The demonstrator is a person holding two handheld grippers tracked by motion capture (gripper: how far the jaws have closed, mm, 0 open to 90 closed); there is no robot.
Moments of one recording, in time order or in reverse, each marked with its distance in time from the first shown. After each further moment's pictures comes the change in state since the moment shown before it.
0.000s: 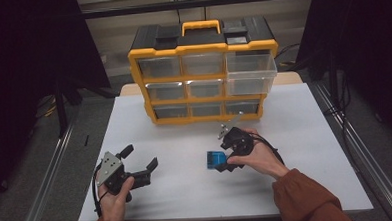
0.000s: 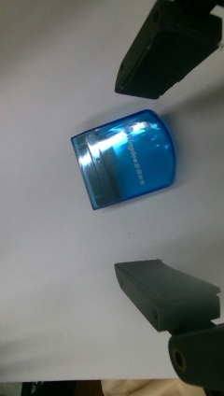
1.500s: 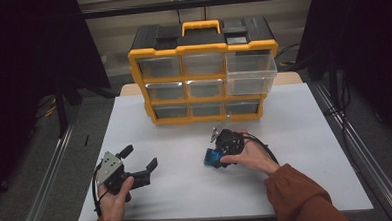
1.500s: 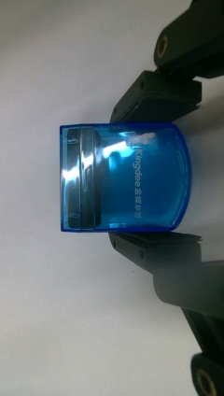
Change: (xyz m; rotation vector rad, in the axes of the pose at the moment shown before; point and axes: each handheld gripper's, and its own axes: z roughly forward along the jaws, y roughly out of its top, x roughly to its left) left arm 0.002 0.000 0.000 0.016 0.013 0.008; right arm -0.009 0.006 0.027 0.086 -0.017 -0.052
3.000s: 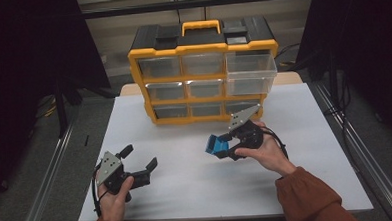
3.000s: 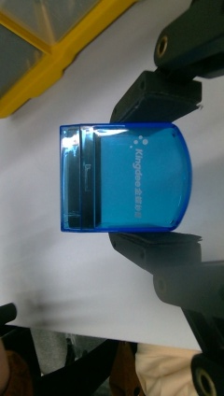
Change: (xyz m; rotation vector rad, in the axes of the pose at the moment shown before) left arm 0.000 0.001 0.000 -0.008 -0.007 -0.003; right arm 0.012 -0.011 -0.070 -0.360 -0.001 -0.054
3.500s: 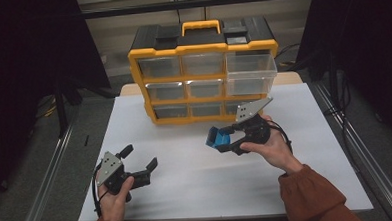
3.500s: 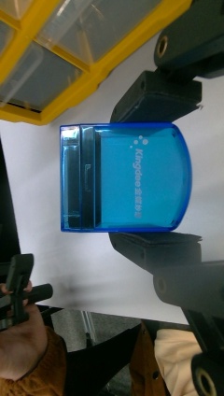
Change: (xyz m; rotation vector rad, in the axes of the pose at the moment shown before) left arm -0.001 0.000 0.000 -0.003 -0.001 0.000; right arm 0.006 0.018 -0.029 -0.099 0.005 -0.026
